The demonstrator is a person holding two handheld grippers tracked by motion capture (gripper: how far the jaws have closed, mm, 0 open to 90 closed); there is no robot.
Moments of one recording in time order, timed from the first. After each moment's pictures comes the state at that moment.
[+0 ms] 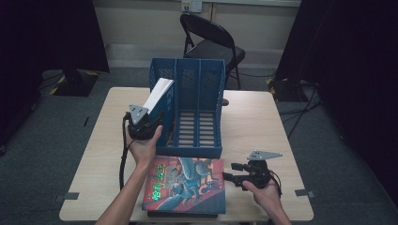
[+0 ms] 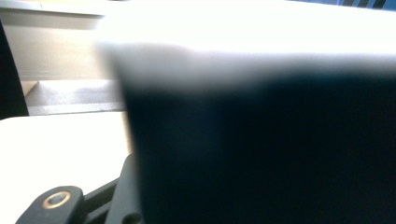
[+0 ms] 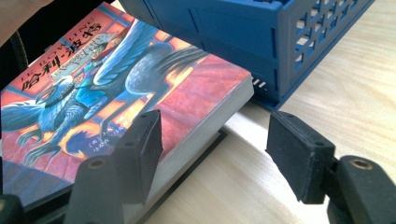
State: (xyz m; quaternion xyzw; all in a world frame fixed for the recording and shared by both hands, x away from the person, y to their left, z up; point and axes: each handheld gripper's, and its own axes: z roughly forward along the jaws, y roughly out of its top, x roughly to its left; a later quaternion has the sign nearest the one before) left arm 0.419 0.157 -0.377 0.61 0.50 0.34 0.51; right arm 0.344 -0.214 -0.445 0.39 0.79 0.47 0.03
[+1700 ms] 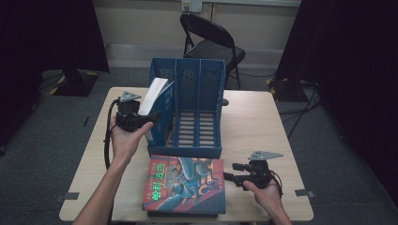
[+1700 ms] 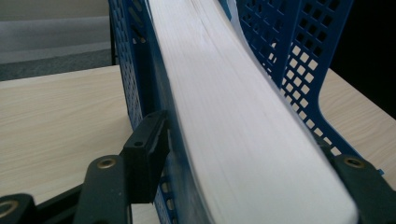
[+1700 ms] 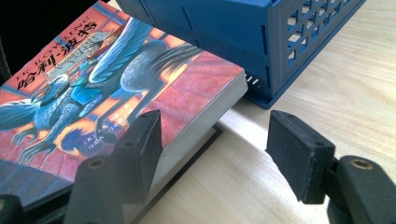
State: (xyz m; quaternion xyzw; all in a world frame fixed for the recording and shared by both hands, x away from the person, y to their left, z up) left arm 0.426 0.184 -0.320 0.71 0.50 0.20 0.45; right arm 0.344 -0.217 -0.446 0.39 0.79 0.47 0.03
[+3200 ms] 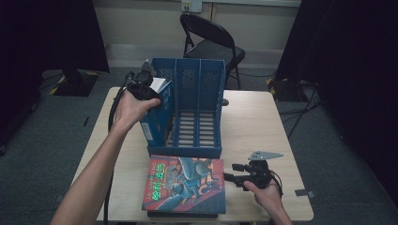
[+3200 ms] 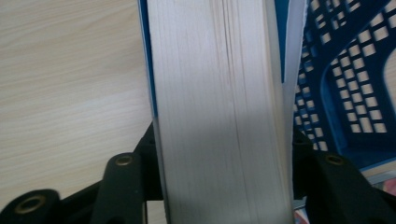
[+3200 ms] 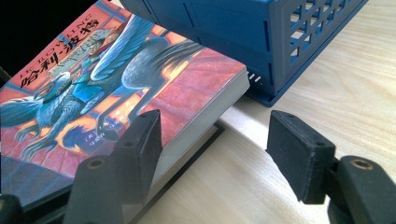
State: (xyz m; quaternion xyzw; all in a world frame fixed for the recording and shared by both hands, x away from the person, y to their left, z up) left arm 0.505 0.157 -0.275 0.77 0.60 0.09 0.19; right arm 0.345 -0.218 -0.448 0.39 0.79 0.47 0.02
